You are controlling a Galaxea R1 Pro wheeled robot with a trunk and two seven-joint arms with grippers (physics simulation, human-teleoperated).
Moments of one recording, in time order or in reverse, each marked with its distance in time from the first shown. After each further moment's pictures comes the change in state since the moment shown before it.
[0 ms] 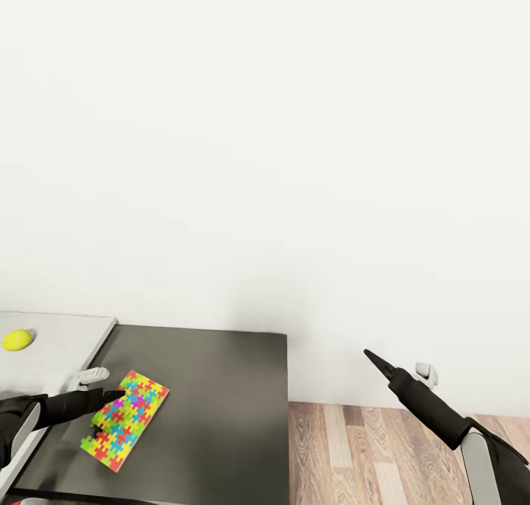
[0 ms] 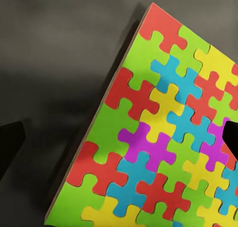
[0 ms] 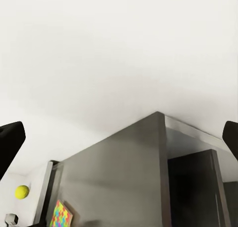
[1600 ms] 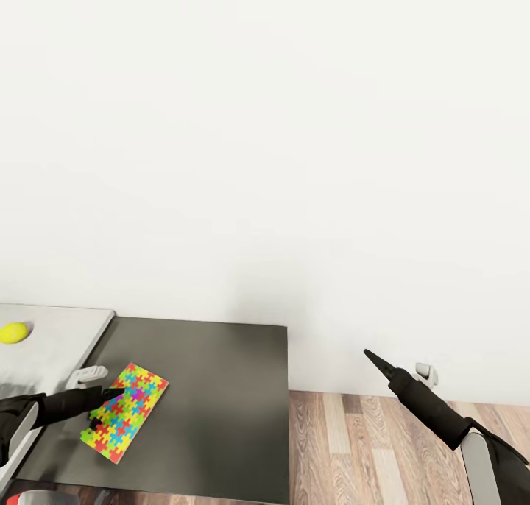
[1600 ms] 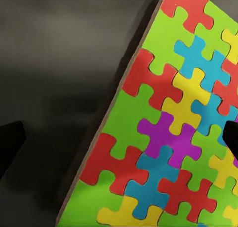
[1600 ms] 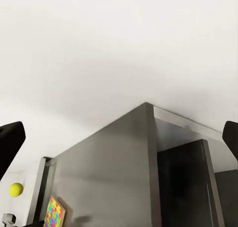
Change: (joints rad) left arm -0.001 0.008 -0.003 0.000 0.003 -0.028 -0.009; right arm 0.000 0.000 0.000 0.000 0.000 -0.003 -0.002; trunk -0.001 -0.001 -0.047
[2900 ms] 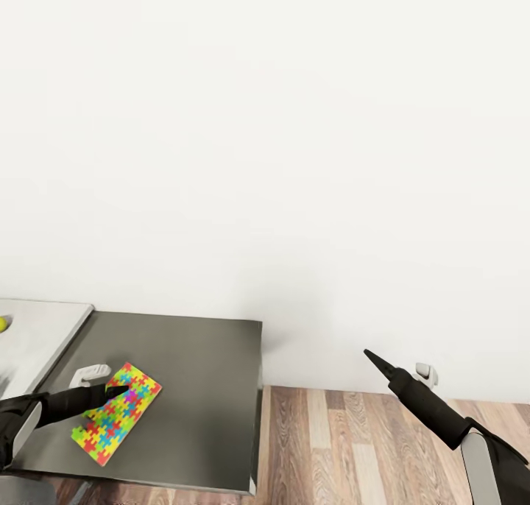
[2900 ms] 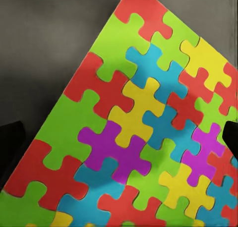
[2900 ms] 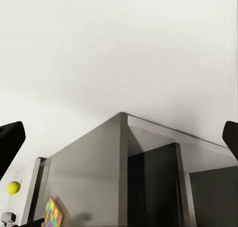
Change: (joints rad) left arm 0.000 -0.012 0.003 -0.003 0.011 -0.022 -0.017; right arm 0.000 0.000 0.000 0.000 0.000 0.000 -0.001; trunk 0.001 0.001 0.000
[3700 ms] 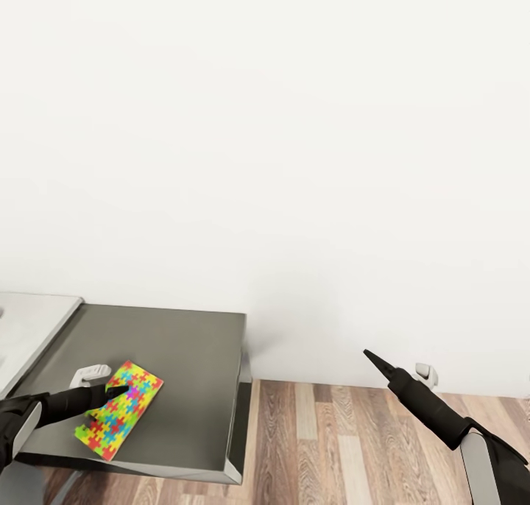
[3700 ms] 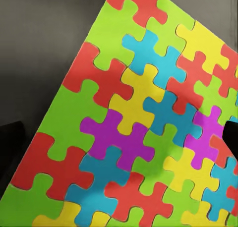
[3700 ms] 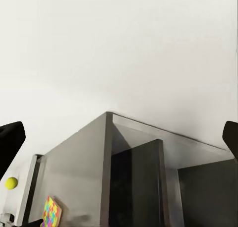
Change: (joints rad) left arm 0.000 0.000 0.000 0.001 -0.007 -0.002 -0.007; right arm 0.000 0.001 0.001 0.000 0.002 -0.002 -0.006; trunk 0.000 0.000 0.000
